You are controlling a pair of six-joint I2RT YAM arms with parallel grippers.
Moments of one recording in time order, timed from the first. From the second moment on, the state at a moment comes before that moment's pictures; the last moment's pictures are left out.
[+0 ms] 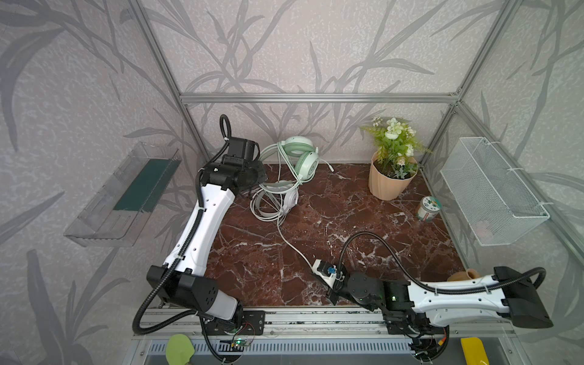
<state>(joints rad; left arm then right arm) -0.21 1.52 1.75 -1.03 -0.05 -0.58 1.46 1.06 0.53 0.18 0.41 0.08</state>
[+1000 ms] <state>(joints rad) -0.11 1.71 1.74 -0.98 -0.09 -0.45 1.69 0.67 0.69 -0.46 0.79 0.12</state>
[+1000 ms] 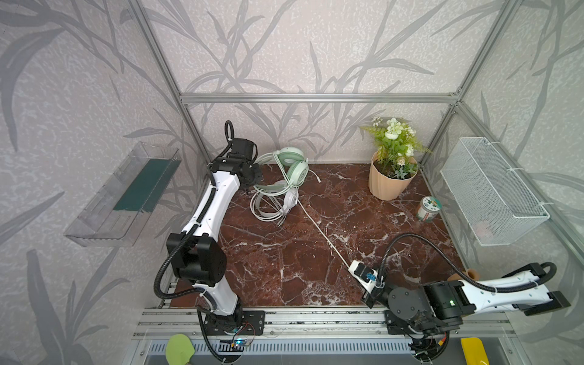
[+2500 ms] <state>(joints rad) -0.91 1.20 1.09 -0.95 -0.41 -0.26 0.83 1.21 1.39 -0.27 0.05 -0.22</state>
